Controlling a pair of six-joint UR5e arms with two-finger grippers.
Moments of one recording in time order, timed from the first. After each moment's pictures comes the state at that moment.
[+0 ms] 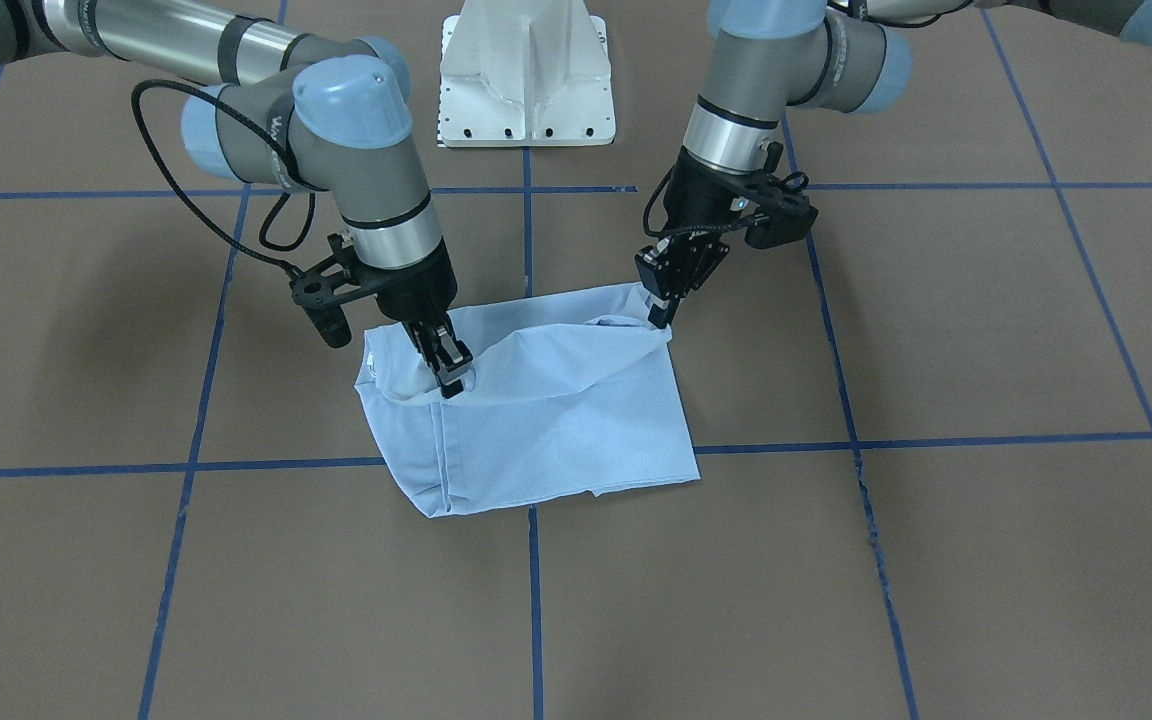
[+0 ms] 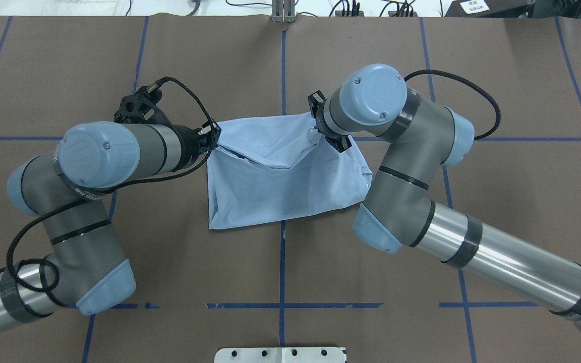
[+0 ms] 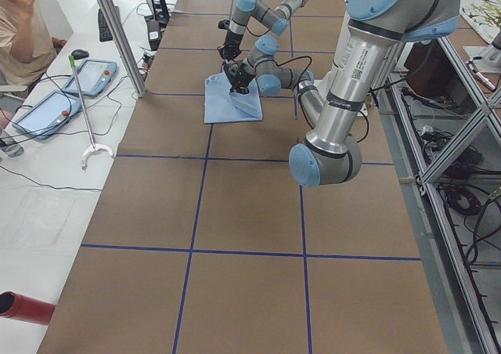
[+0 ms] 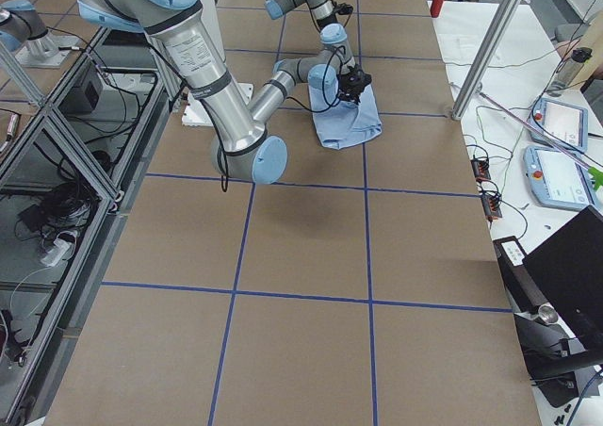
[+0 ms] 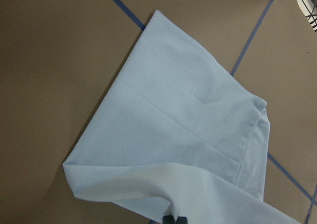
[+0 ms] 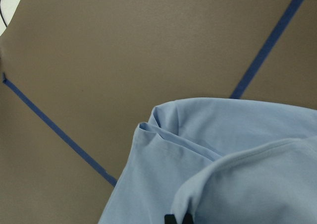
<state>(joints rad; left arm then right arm) -0.58 -2.04 -1.80 -2.00 -1.56 -1.83 0.63 -0.86 1.53 -1.28 1.71 2.18</state>
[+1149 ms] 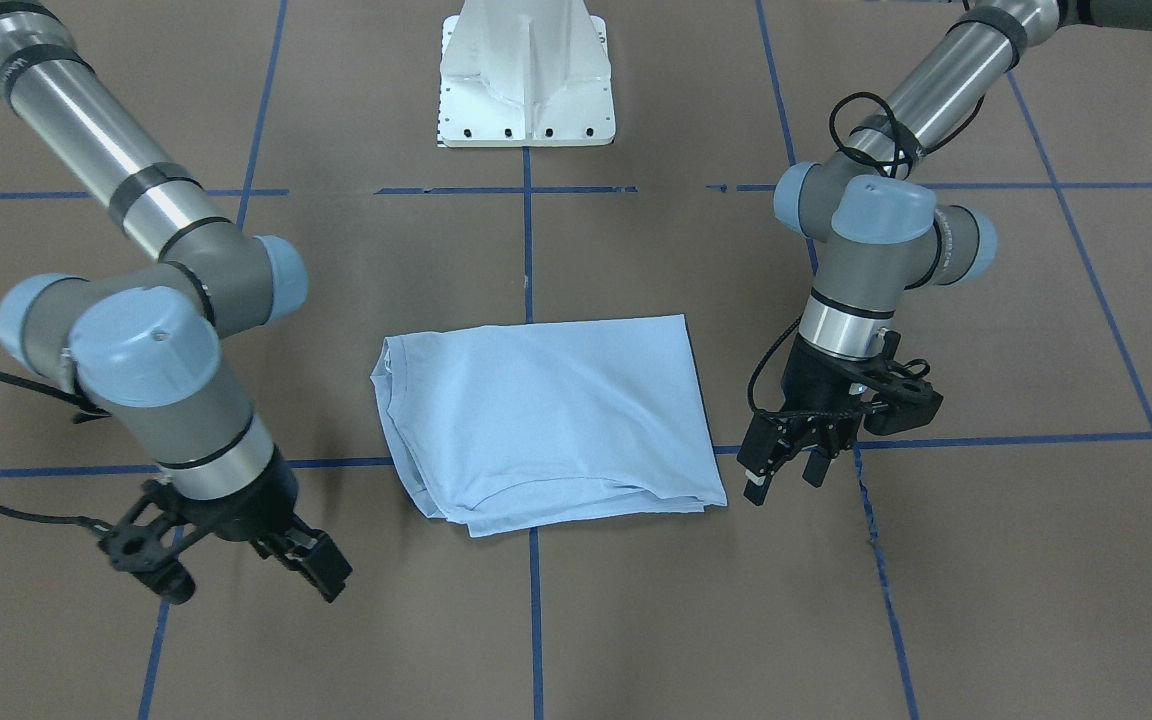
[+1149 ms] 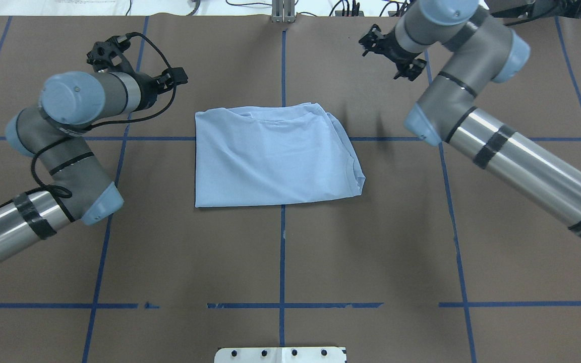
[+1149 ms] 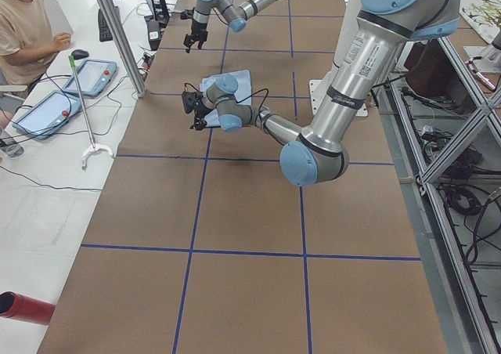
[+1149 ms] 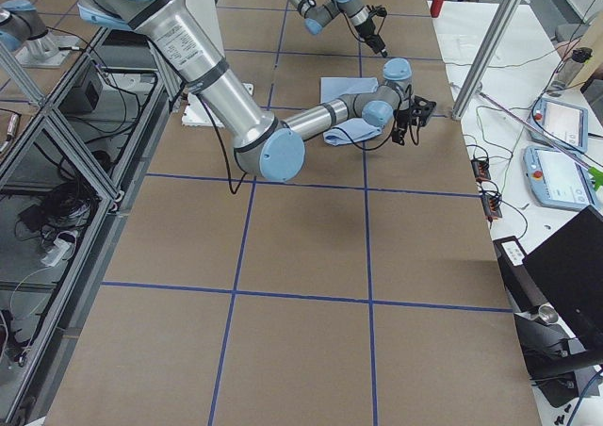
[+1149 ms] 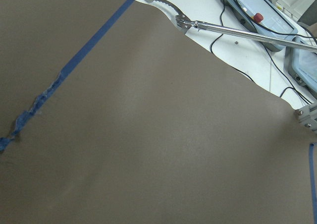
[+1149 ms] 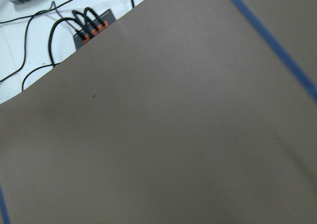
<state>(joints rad) -0.79 -2.05 -1.42 -2.39 -1.63 -1.47 0.95 -0.87 1.21 -1.04 1.97 1.52</state>
